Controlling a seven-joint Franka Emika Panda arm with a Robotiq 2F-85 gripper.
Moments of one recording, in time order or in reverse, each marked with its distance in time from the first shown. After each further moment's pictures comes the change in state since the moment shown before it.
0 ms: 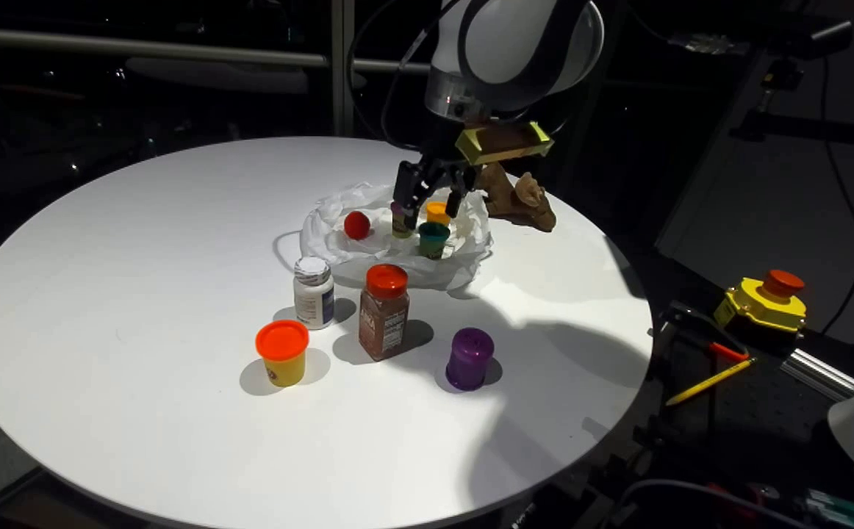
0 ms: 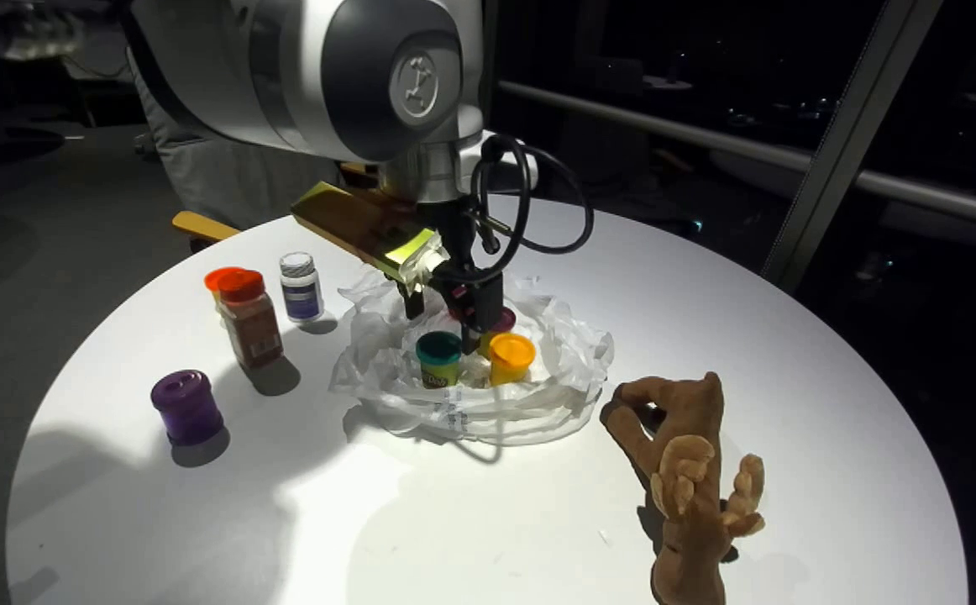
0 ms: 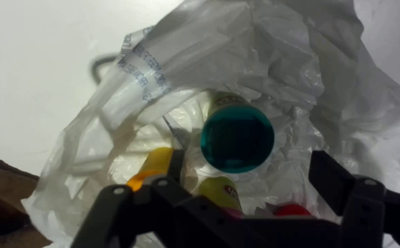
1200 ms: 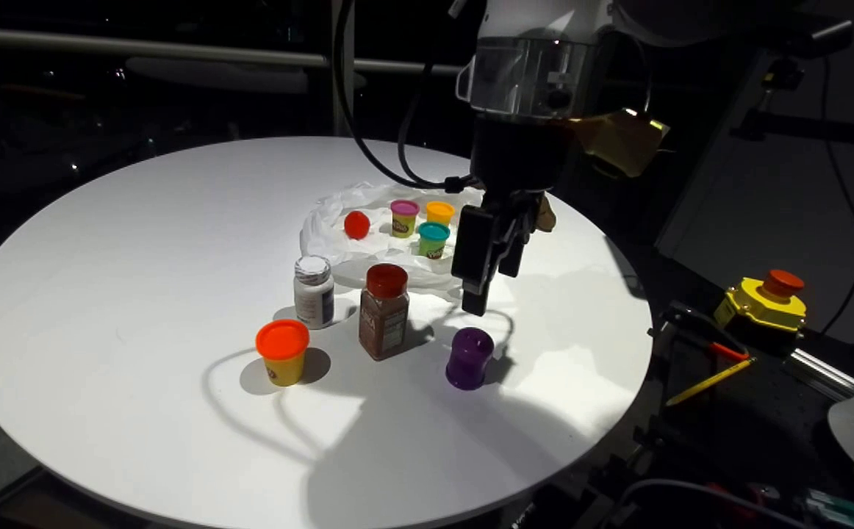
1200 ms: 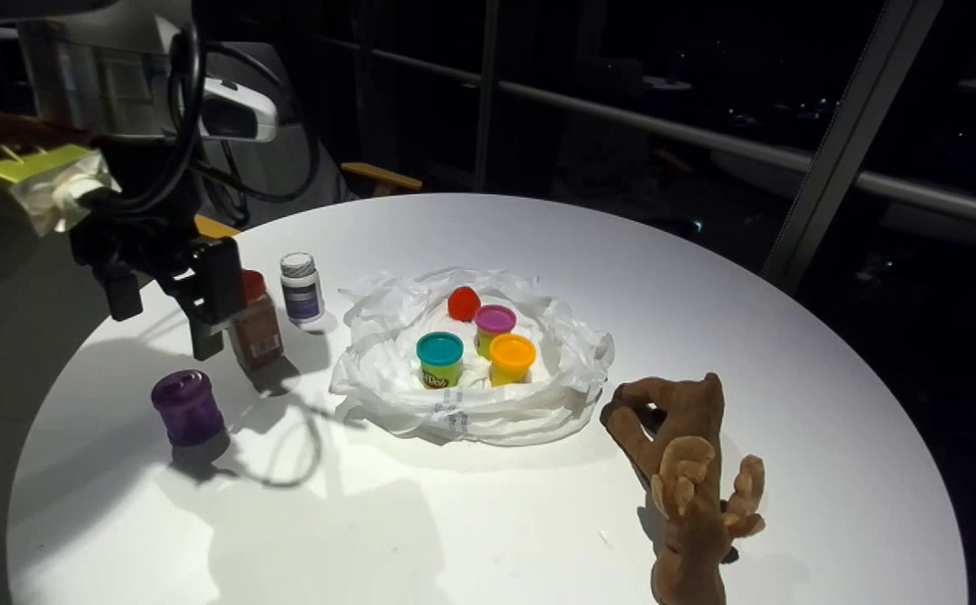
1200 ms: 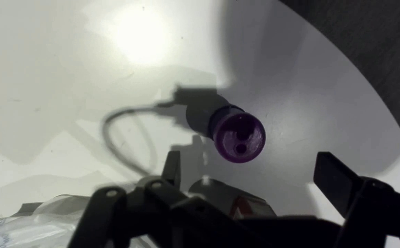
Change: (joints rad) arm 0.091 -0.365 0.240 -0.362 0.148 -0.206 -0.125
